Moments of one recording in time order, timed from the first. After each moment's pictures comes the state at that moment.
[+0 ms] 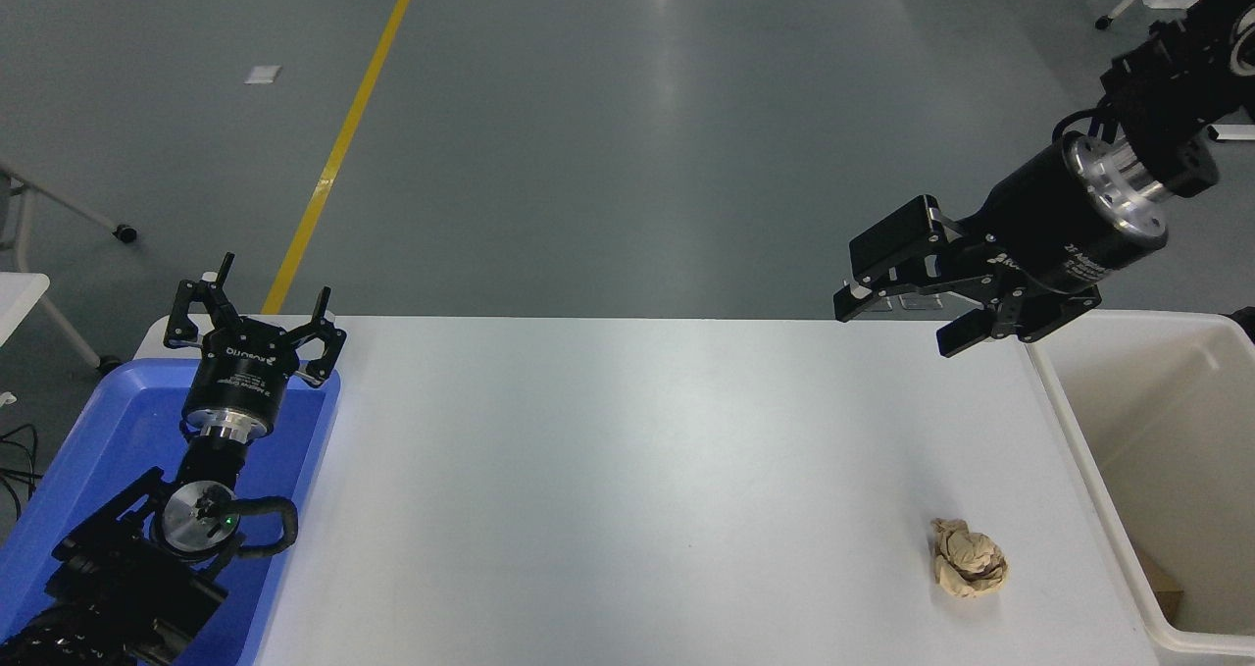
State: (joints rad) left arm -0.53 0.24 -0.99 -0.46 -0.12 -0.69 -0.40; right arm 2.35 -0.53 -1.21 1.53 -0.06 0.79 0.06
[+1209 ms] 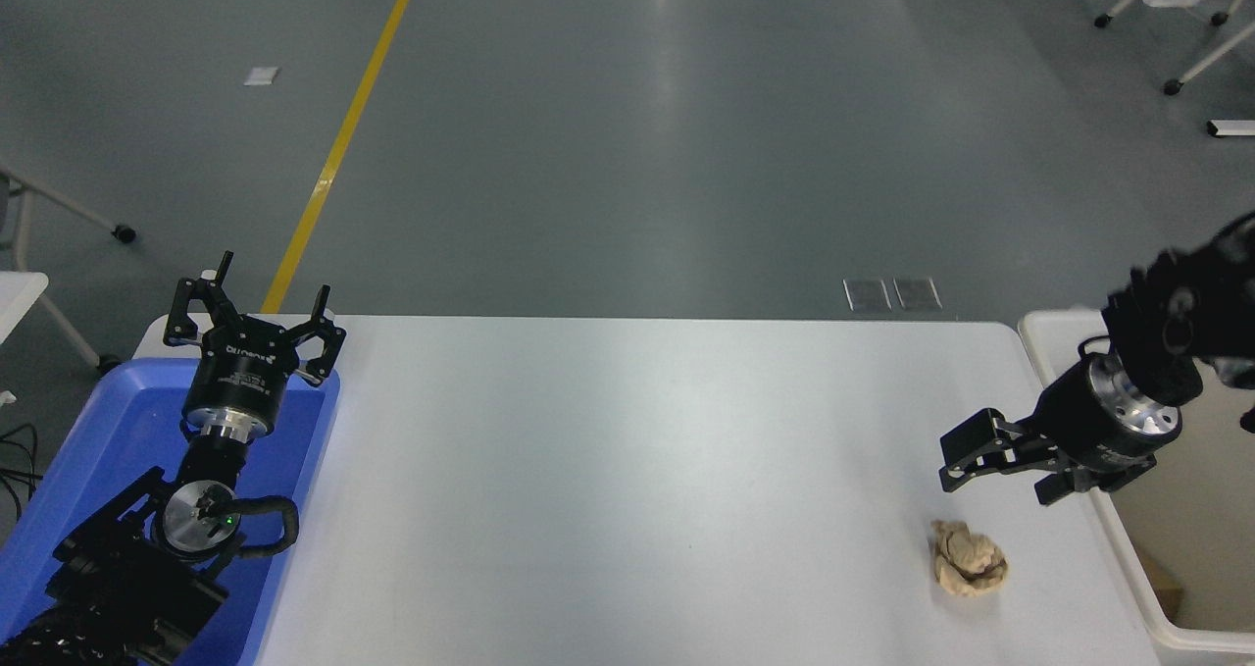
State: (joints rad) left arm -0.53 0.24 -0.99 -0.46 -0.12 -0.69 -0.40; right arm 1.57 -0.61 -1.06 1.25 -0.55 0.50 0.07
